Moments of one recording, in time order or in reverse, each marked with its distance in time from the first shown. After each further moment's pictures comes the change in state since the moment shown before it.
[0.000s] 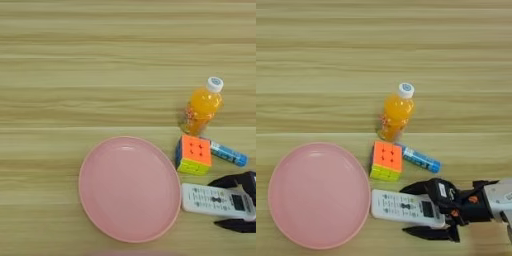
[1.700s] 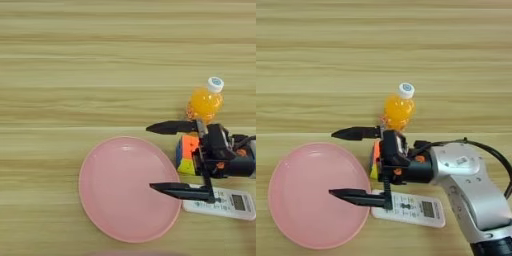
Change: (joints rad) arm -0.069 0.203 0.069 -0.654 0.308 0.458 -0.184
